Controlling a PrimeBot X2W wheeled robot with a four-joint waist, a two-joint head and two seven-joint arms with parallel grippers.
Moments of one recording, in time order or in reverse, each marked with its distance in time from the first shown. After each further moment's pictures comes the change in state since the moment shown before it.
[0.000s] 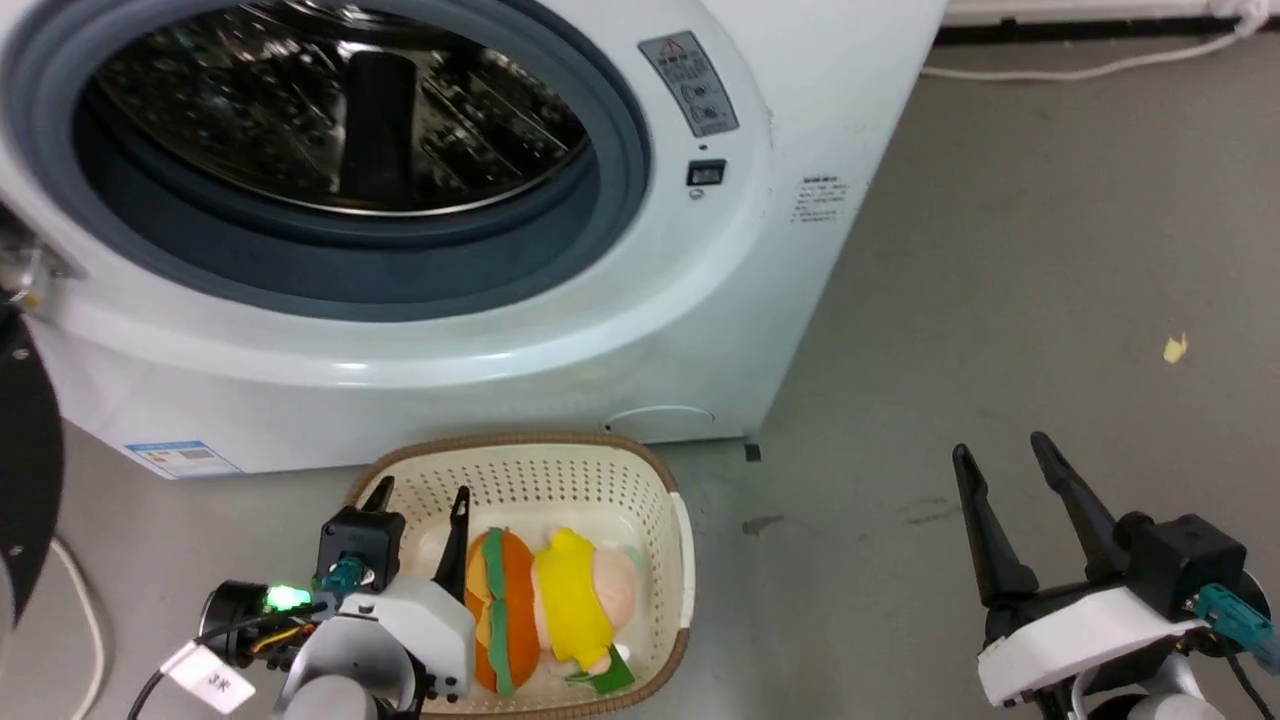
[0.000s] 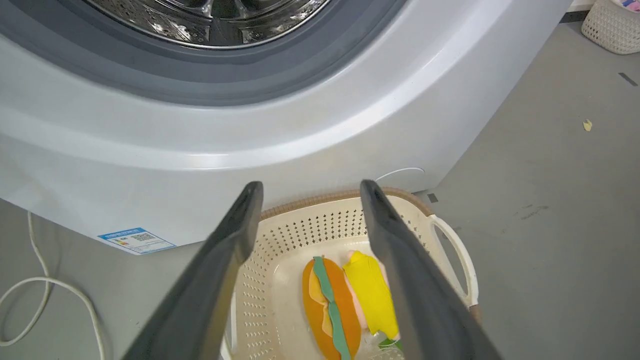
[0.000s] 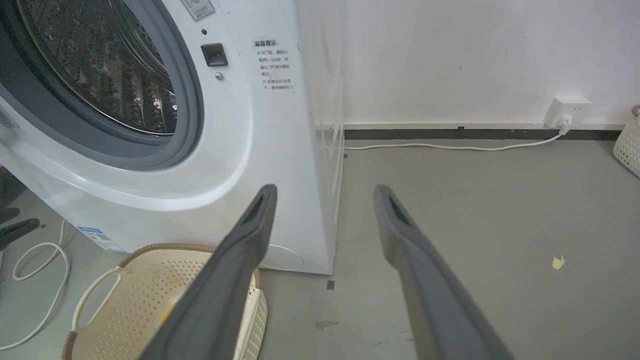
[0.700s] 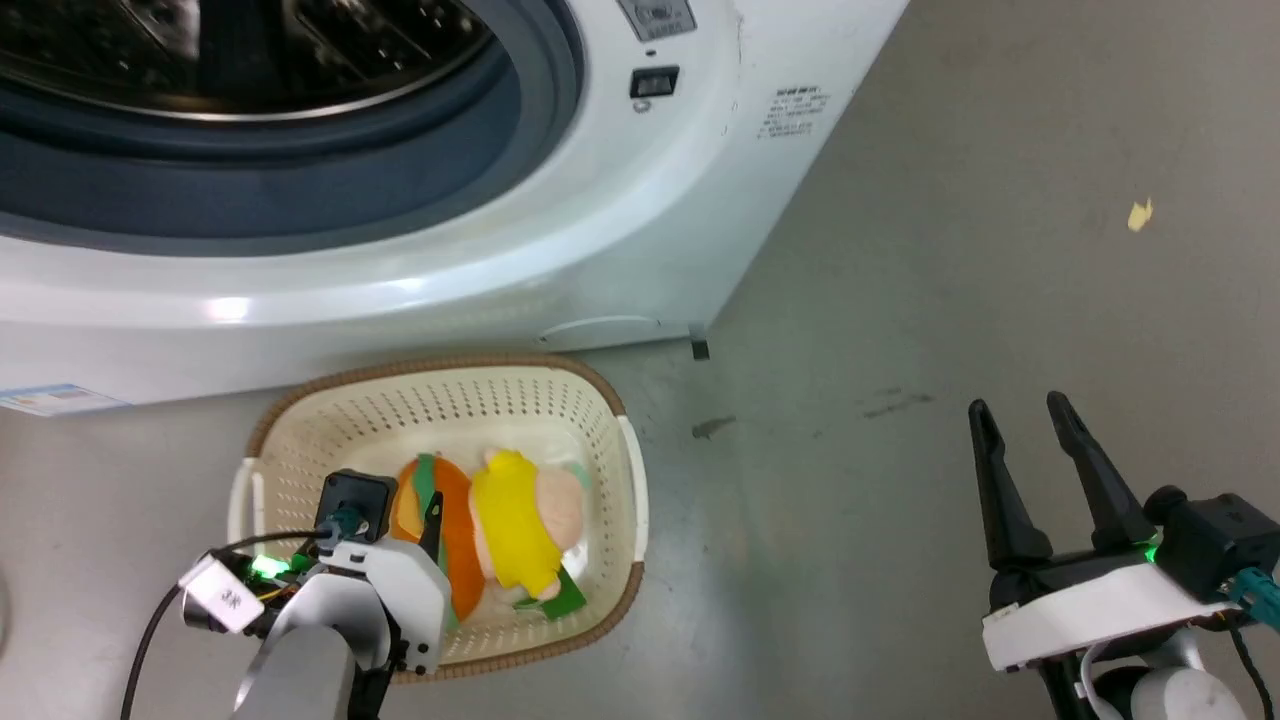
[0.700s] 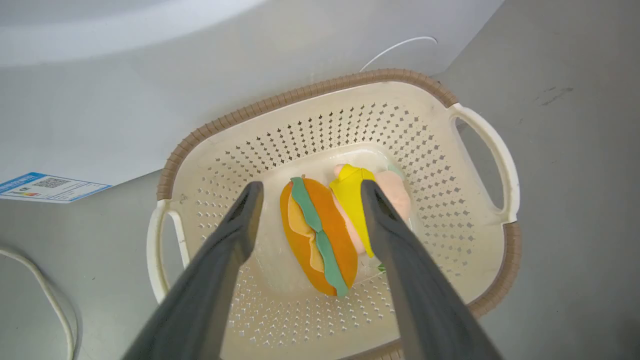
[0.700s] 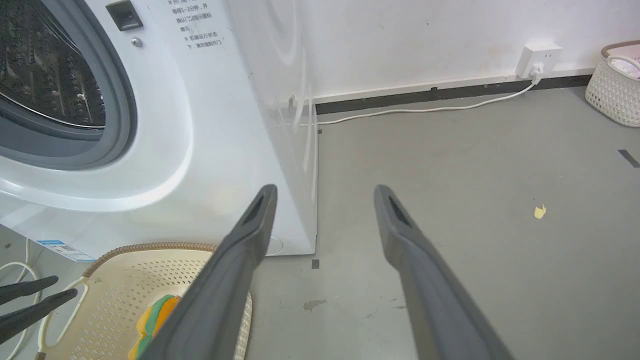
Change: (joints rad) left arm -0.162 0.077 -0.050 0.270 -0.018 -0.009 0.055; right arm -0.041 0.000 0.010 -0.014 0.088 0.000 -0.046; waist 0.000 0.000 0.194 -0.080
